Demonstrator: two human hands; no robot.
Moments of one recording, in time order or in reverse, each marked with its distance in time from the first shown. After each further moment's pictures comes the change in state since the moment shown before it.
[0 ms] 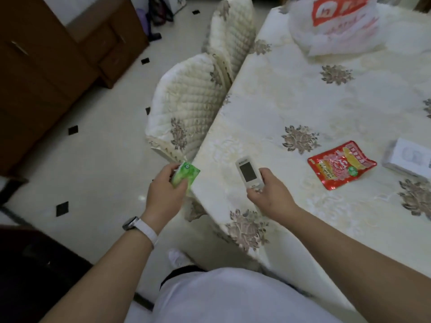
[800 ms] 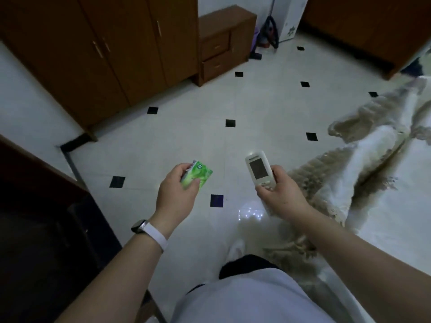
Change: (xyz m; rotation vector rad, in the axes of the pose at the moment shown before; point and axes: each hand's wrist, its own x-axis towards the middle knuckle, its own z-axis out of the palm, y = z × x) left_hand 0.142 -0.245 -0.336 -0.203 0.361 -0.135; right_hand 0.144 -0.376 0.275 -0.110 -0.155 -0.261
